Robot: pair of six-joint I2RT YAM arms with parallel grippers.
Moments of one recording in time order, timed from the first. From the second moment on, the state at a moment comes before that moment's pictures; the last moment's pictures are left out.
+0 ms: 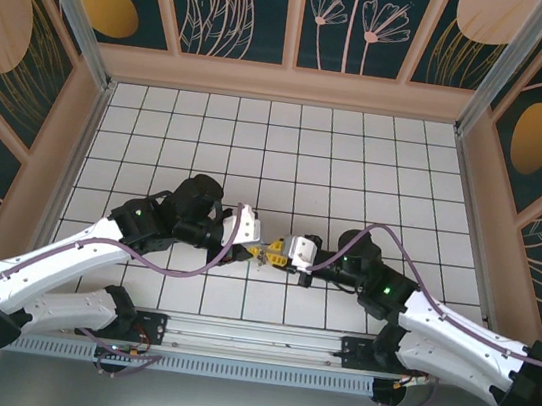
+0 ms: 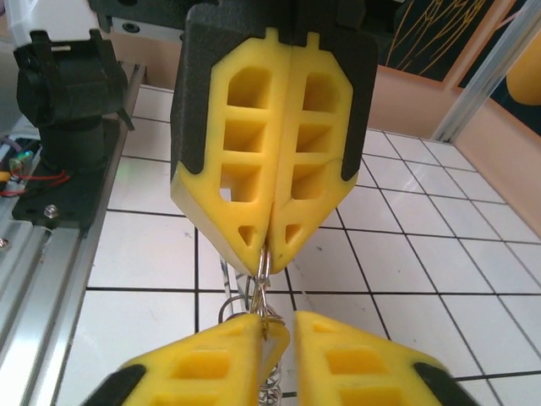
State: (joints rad) left arm -0.89 1.05 0.94 -0.59 0.46 0.38; right arm 0.99 0.83 0.49 0.08 -0.37 -0.43
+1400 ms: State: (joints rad) left arm -0.89 0.99 0.91 -0.43 0.46 0.10; right arm 1.27 0.77 0.42 0.20 0.13 -0.64
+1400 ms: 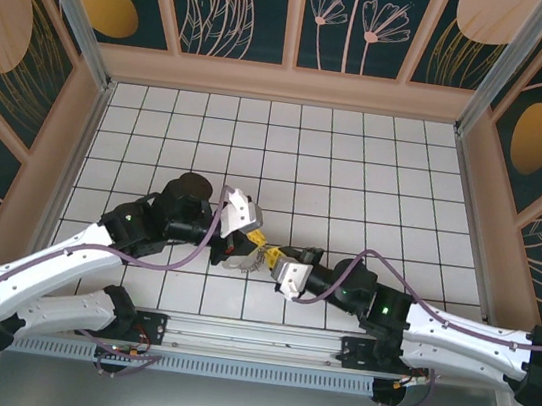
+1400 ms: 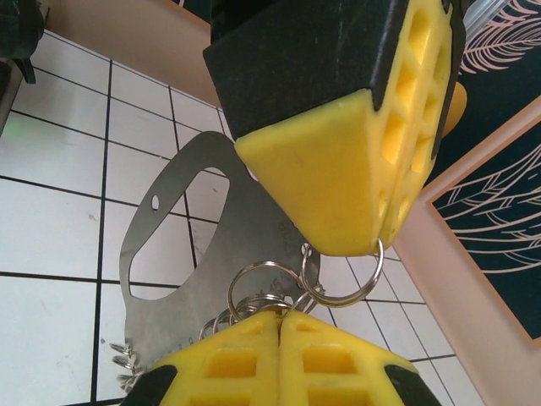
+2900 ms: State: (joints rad) left arm -0.89 0.91 0.84 -0.19 0.42 0.00; right arm 1.31 0.75 0.41 0.25 0.16 -0.68
